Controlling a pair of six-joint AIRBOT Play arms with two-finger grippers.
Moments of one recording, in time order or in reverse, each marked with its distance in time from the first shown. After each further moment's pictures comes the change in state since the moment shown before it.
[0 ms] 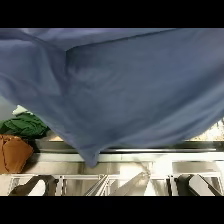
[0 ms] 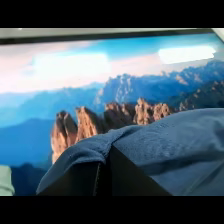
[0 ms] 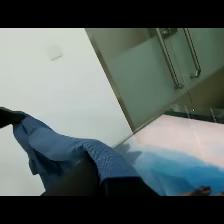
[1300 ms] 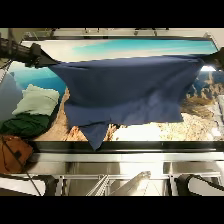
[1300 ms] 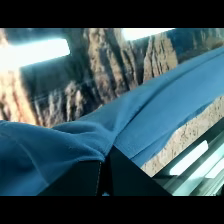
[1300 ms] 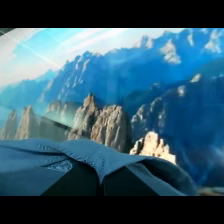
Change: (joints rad) left arm -0.119 -0.800 0.082 -0.142 0.043 0.148; right arm 0.365 -0.309 -0.123 -0.846 -0.629 0.138
